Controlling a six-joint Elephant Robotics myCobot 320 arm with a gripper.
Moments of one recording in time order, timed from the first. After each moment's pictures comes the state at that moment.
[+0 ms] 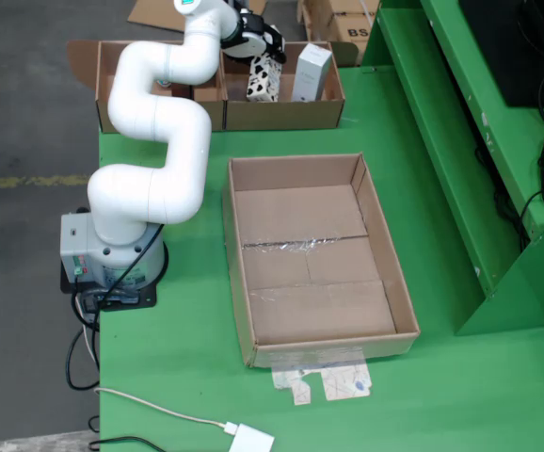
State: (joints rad) arm 1.35 -1.45 -0.03 0.50 0.96 -0.18
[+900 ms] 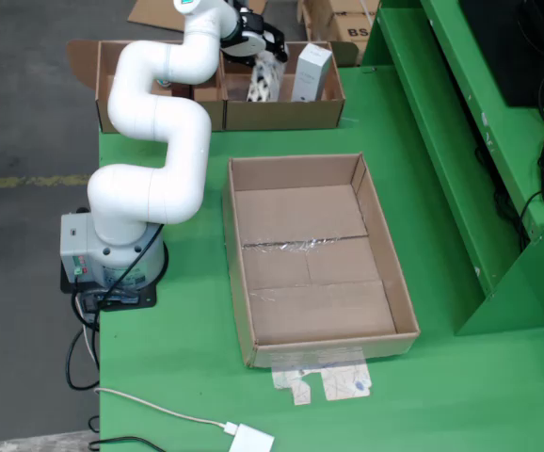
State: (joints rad) arm 1.35 -1.45 -0.03 0.50 0.96 -0.18
